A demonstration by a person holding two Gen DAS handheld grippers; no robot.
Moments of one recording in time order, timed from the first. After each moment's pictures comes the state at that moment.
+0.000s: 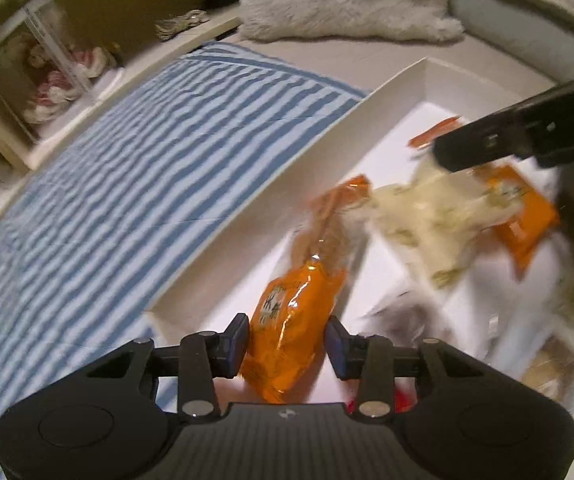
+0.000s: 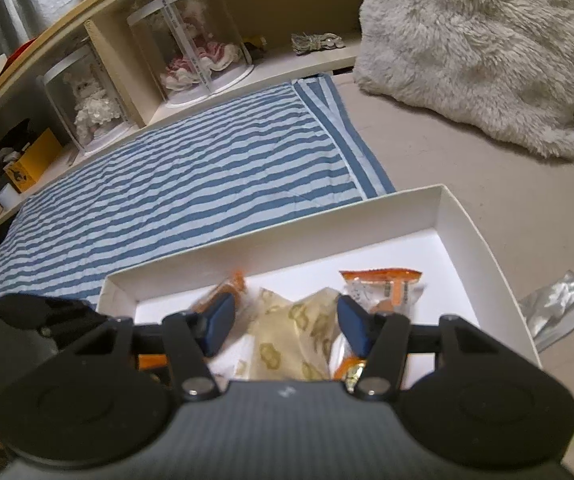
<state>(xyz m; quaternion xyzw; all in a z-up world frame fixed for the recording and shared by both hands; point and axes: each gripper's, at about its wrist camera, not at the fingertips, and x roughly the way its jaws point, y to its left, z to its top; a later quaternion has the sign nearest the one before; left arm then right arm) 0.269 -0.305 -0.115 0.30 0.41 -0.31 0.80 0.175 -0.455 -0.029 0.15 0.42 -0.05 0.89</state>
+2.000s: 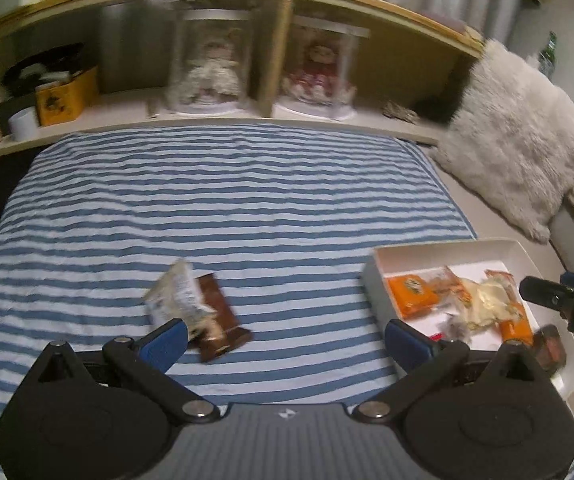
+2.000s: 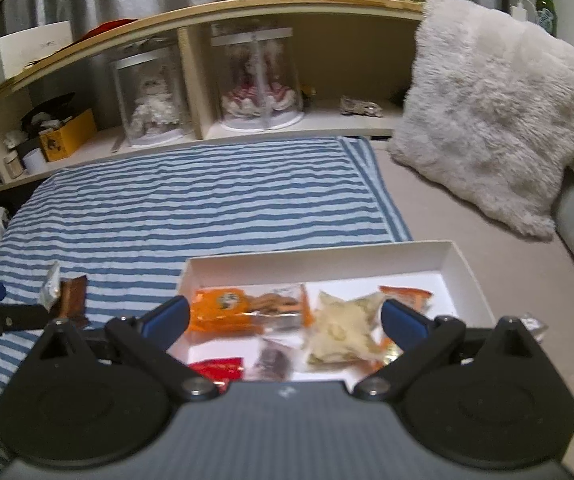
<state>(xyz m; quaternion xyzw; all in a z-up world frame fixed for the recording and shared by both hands) 0.188 -0.076 -0.023 -0.02 0.40 -0.15 0.91 0.114 -0.345 0.037 0.03 0.37 -0.04 0.93</state>
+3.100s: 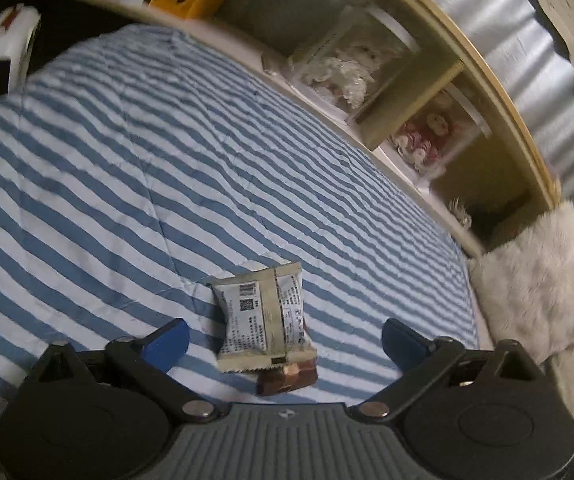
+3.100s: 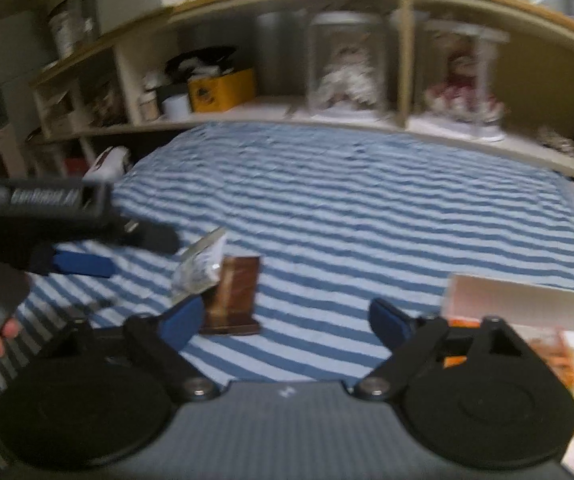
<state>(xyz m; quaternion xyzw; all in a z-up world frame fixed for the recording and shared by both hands) 0.249 0.026 -0.102 -0.29 0.40 -0.11 0.86 0.179 -0.183 -0.032 -0.03 0.36 0.17 0.92</state>
